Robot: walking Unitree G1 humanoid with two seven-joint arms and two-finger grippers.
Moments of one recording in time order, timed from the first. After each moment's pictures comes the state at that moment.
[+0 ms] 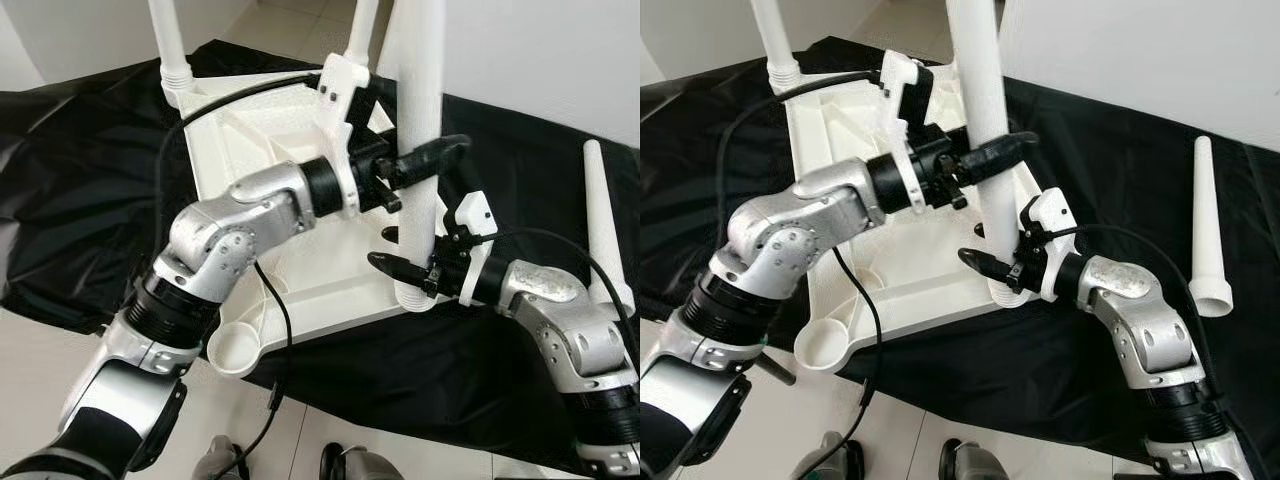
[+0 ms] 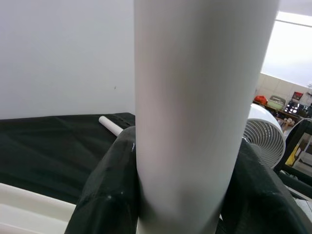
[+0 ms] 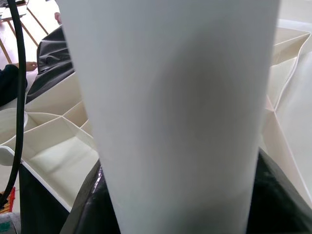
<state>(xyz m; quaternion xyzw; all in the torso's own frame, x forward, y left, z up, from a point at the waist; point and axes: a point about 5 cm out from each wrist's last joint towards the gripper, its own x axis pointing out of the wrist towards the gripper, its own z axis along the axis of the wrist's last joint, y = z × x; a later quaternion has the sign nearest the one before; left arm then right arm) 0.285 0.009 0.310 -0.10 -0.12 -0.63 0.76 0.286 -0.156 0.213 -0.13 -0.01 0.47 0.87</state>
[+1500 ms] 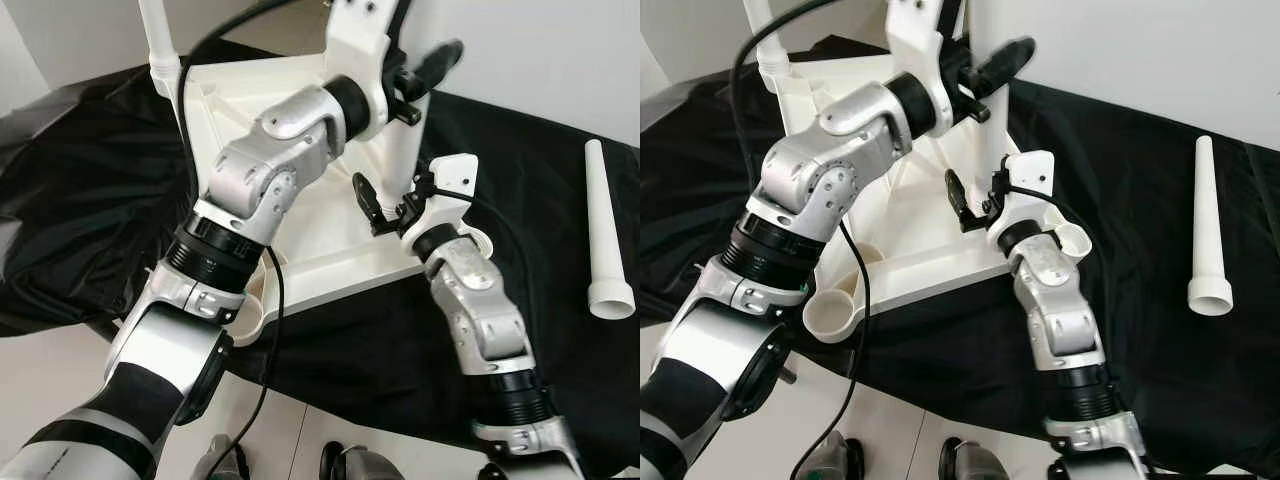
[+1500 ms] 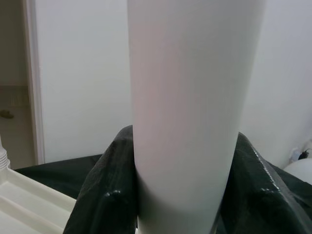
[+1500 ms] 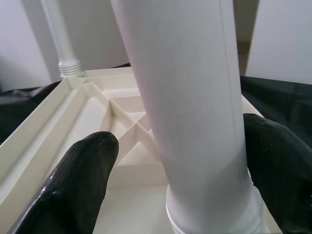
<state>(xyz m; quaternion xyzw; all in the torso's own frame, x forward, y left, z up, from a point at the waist) 0.325 -0.003 0.361 -0.03 -0.20 -0.46 0.86 0.319 -0.108 0.230 -0.01 -0.15 0.14 0.98</state>
